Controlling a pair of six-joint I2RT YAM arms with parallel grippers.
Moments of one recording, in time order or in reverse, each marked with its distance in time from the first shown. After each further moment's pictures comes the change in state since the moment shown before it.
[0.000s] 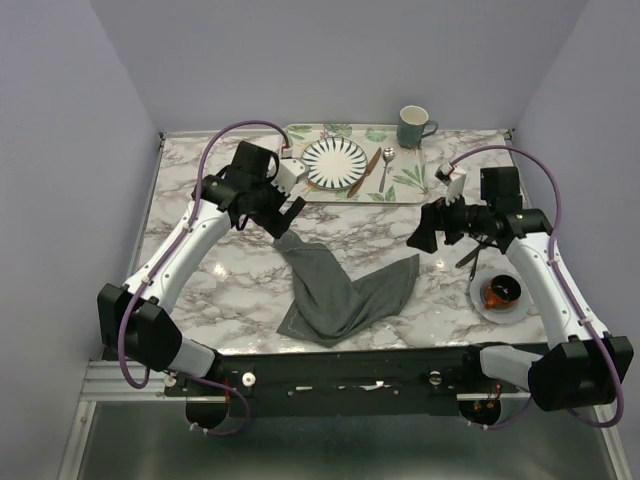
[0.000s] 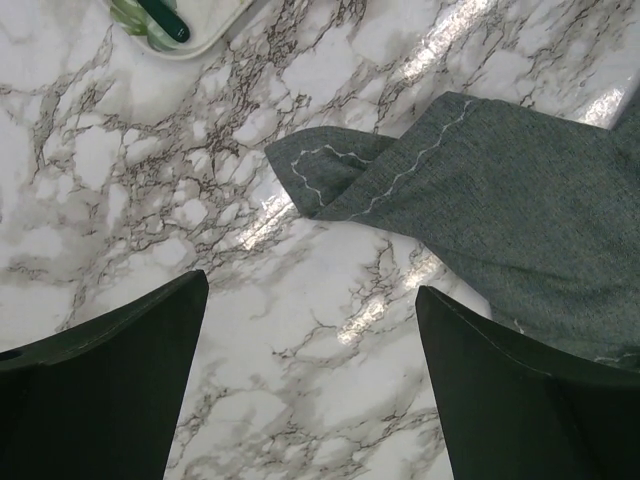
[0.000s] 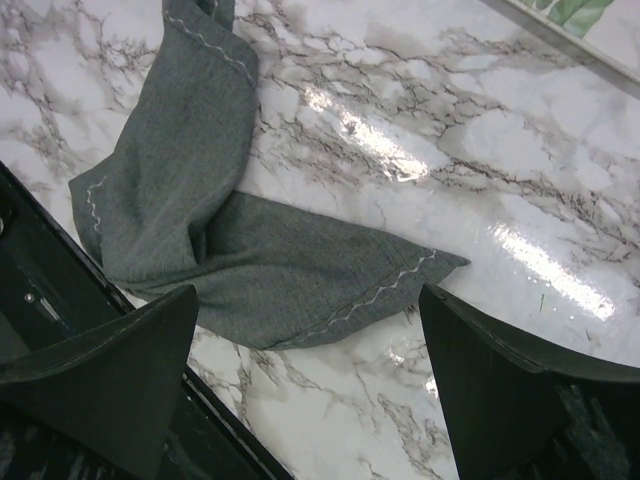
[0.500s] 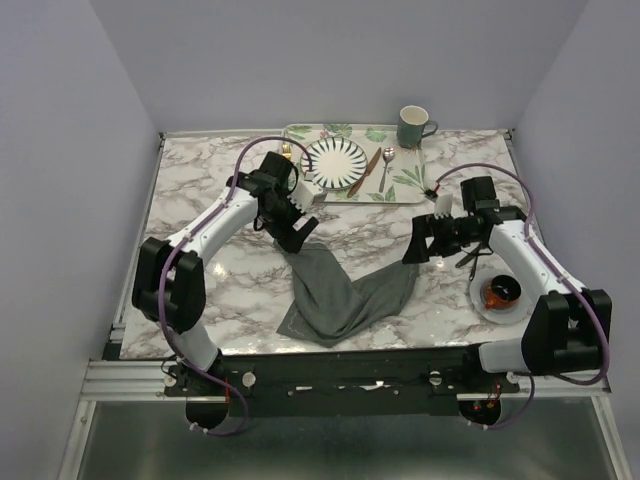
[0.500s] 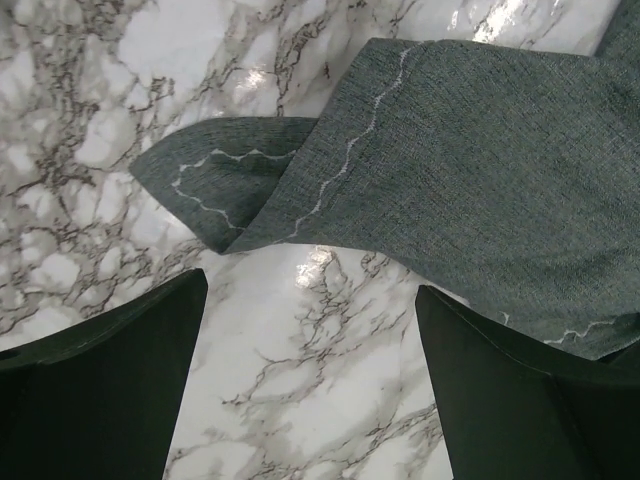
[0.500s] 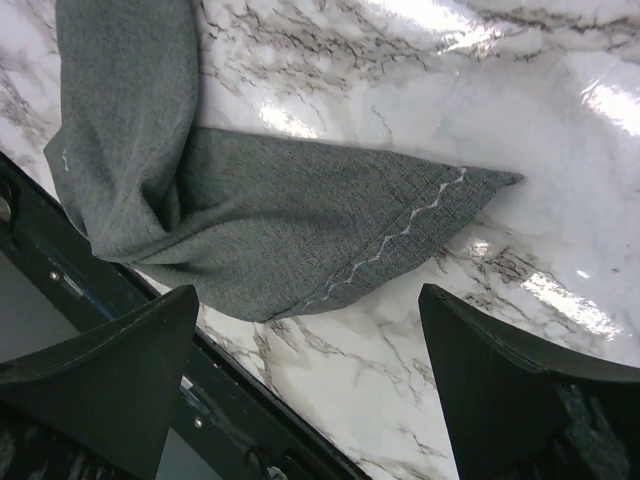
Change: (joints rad) left arm -0.013 0.221 0.004 -0.013 0.146 0.101; right arm 0.000 0.148 -0.095 -0.021 0.048 0.077
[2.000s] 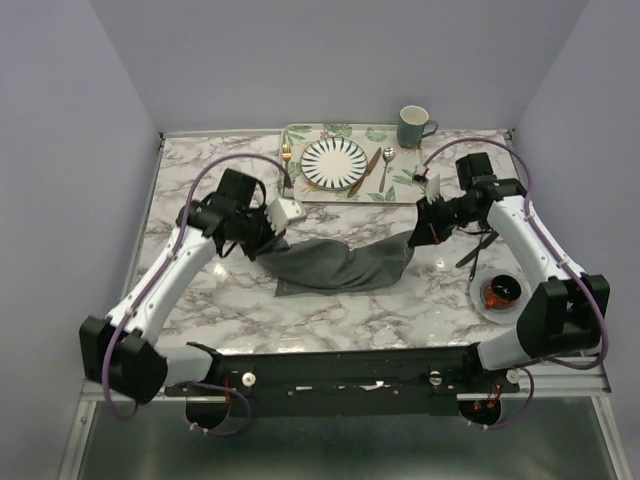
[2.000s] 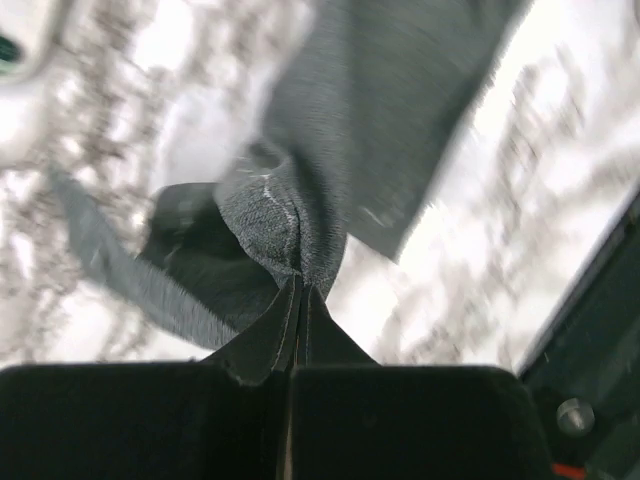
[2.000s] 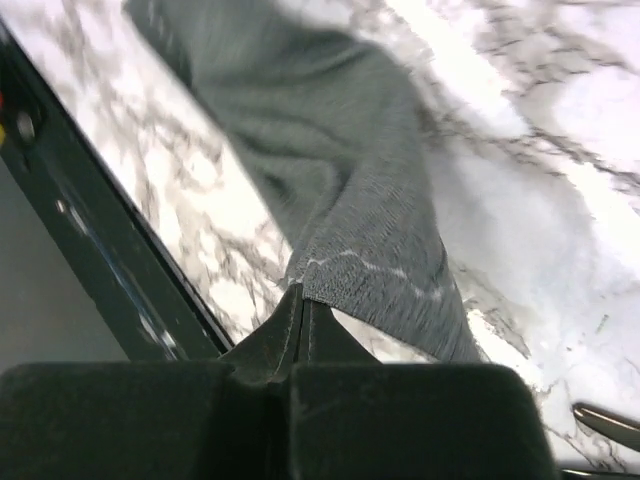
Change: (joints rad) left arm 0.071 -0.265 -0.101 -0.054 0.138 0.183; right arm 0.019 0.179 0.271 -0.185 -0.116 -0.215
